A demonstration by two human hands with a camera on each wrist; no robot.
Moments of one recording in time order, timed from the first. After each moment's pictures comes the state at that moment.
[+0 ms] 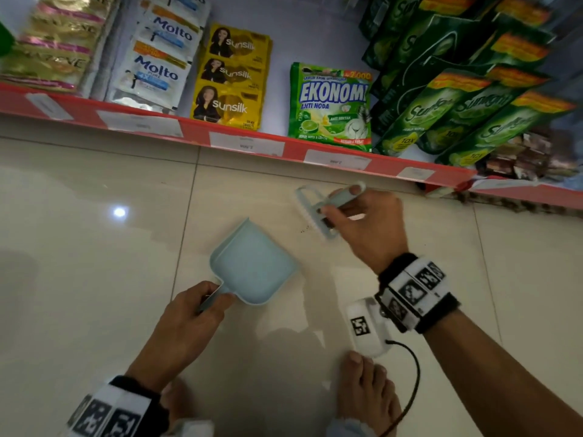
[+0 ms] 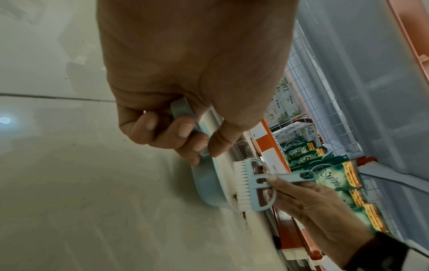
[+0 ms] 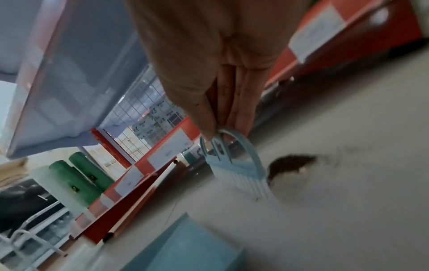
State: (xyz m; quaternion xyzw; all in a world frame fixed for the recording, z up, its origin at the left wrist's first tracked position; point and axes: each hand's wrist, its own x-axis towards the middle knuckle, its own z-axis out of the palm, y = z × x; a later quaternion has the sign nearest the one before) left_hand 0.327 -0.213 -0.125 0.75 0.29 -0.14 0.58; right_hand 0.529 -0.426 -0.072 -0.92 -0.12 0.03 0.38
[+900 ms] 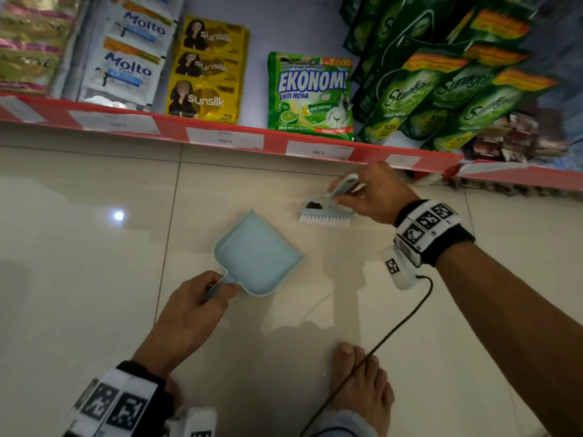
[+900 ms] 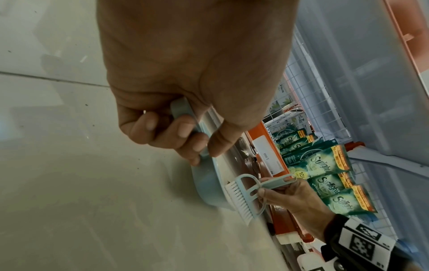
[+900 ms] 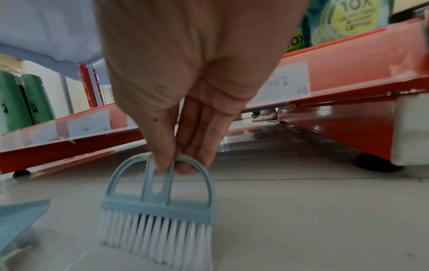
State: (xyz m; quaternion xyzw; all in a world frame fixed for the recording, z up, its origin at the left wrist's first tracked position) left_hand 0.347 -0.230 -0.120 0.77 0.26 -0.14 0.56; right_hand 0.604 -0.474 -0.082 -0.90 -0.31 0.18 0.25
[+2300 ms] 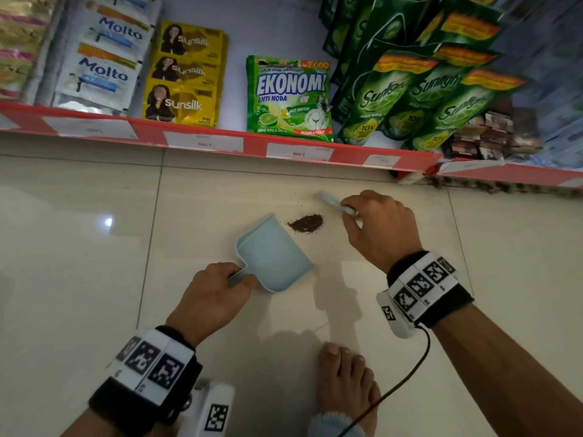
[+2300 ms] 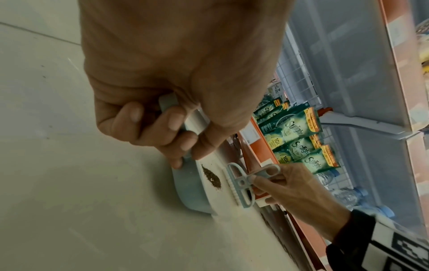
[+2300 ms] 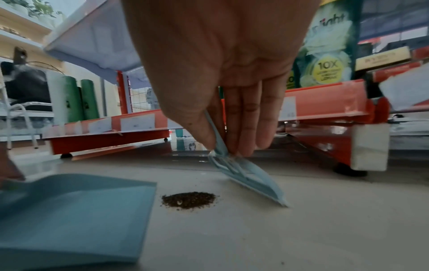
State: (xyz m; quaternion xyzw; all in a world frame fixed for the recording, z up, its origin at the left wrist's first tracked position) left_hand 0.391 -0.267 -0.107 0.81 0.22 -0.20 0.50; right_hand 0.535 -0.496 -0.069 -0.98 -0.21 0.01 0.03
